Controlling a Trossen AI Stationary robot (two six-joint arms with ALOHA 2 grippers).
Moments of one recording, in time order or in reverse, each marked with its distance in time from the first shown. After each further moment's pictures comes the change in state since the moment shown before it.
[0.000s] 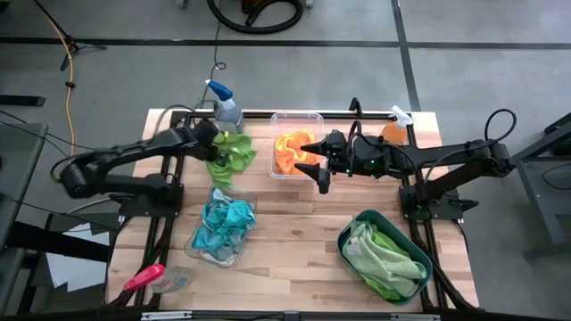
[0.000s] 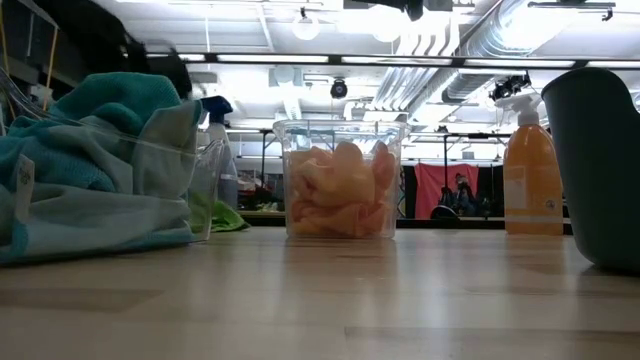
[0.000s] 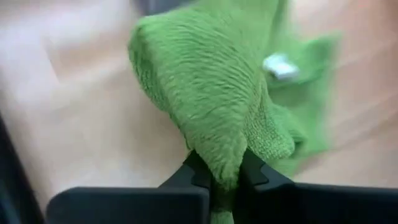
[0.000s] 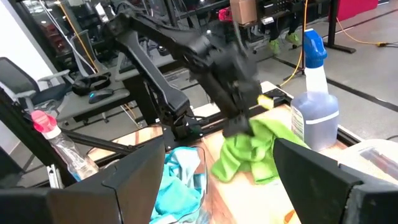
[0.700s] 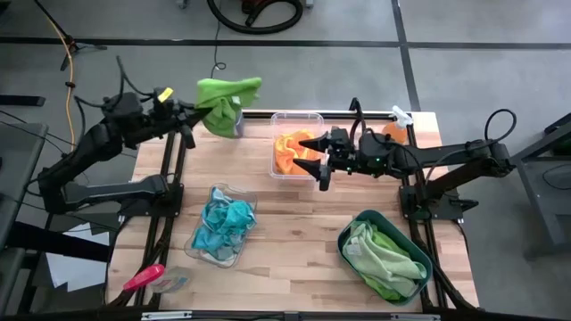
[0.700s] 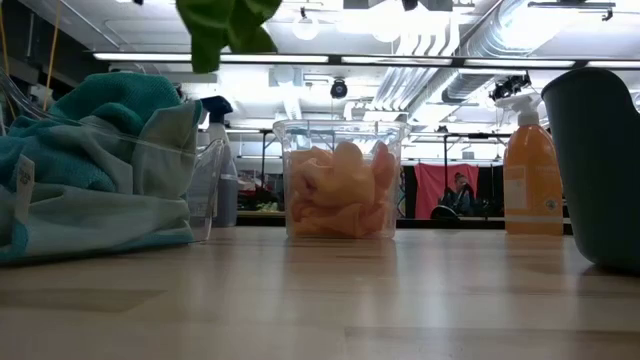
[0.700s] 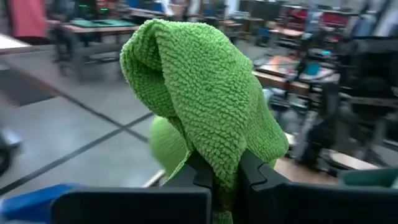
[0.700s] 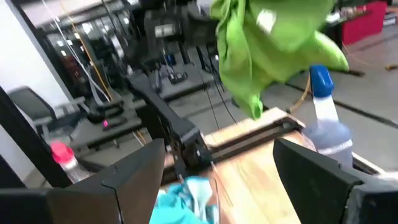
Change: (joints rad) left arm -0.218 -0.387 0.504 0.127 0.055 0.328; right arm 0.000 0.000 0.000 0.130 0.000 -0.011
